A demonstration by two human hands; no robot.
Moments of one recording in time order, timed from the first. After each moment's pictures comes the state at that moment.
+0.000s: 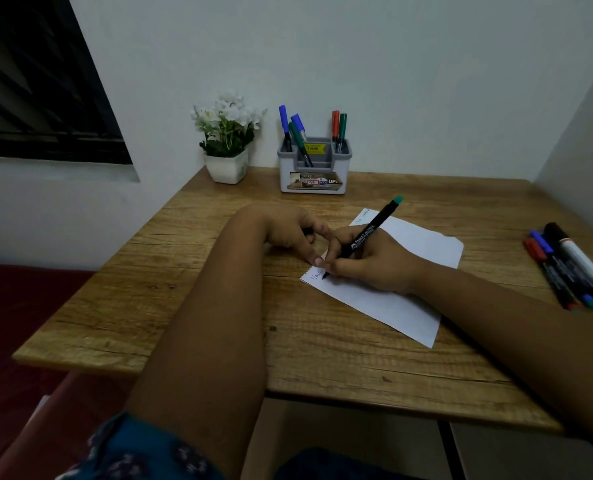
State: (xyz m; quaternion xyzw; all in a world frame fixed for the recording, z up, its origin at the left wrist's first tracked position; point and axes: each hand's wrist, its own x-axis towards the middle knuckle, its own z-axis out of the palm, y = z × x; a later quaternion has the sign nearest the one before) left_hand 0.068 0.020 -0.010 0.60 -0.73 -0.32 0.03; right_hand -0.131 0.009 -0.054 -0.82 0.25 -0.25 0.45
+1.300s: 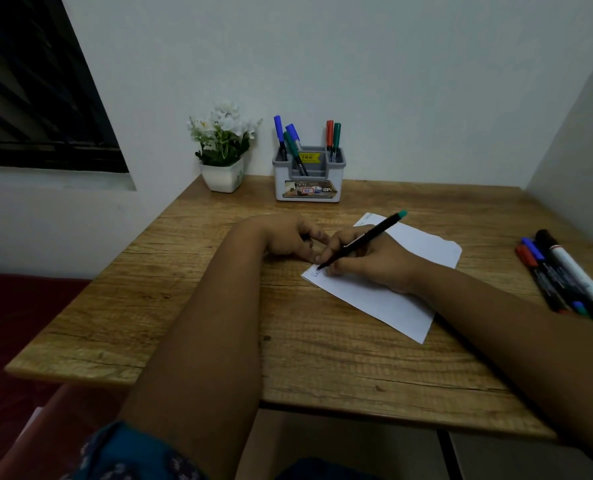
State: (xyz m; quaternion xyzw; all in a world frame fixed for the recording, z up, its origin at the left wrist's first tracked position) left_hand 0.066 0.009 -0.021 0.61 -0.72 -0.33 0.08; right_hand -0.136 -0.002 -0.047 -0.79 0.27 -0.26 0.49
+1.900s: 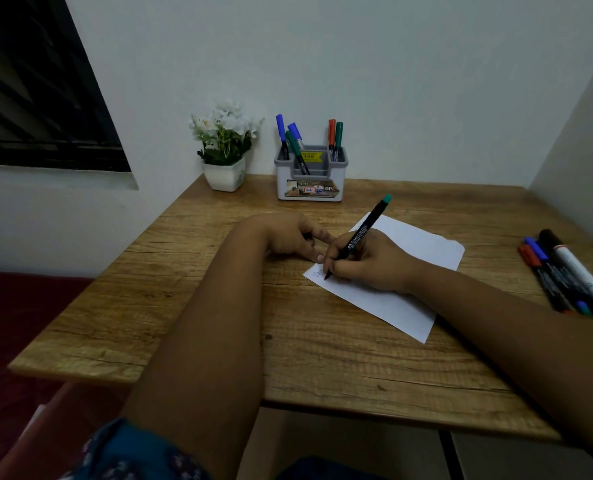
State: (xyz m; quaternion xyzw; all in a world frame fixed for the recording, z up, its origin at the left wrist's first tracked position) left_hand 0.069 0.006 -0.022 0.60 -0.73 -0.32 0.08; right_hand -0.135 0.002 -0.046 -0.84 0.27 -0.22 0.41
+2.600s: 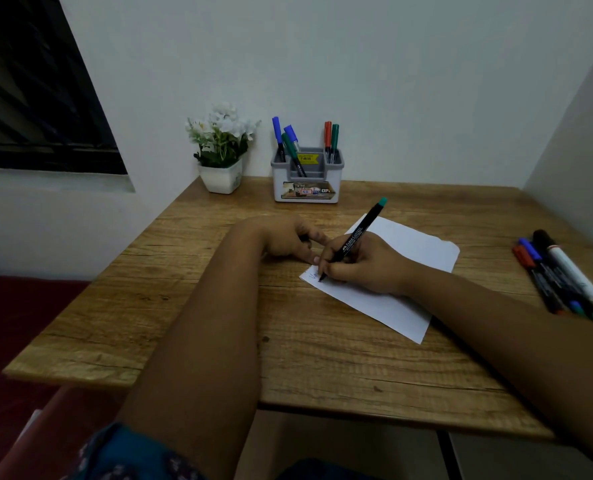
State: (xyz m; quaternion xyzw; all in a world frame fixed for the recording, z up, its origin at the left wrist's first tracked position) left_hand 0.069 0.007 -0.024 0.60 -0.72 -0.33 0.10; right_hand -0.135 -0.001 -0.050 -0.85 0.25 -0.22 0.41
